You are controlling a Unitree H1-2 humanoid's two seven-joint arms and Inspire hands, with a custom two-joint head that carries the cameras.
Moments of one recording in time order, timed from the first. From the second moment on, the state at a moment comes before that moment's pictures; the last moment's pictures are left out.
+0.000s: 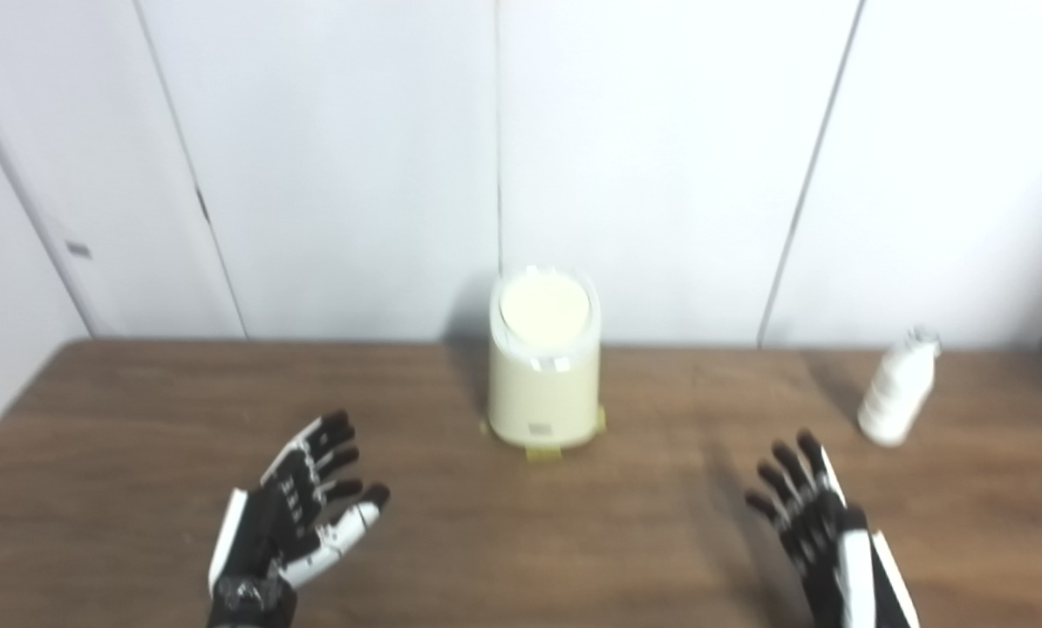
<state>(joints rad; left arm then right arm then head) 0.04 0.08 0.09 -0.41 0.01 0.26 -0.02 0.13 -0.03 -0.08 -0.14 0.14 -0.15 0.13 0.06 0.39</state>
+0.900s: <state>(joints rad) -0.39 0.21 -0.04 -0.30 0.27 0.47 -0.13 0.11 -0.02 -0.07 -0.12 0.10 -0.15 0.12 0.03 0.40</state>
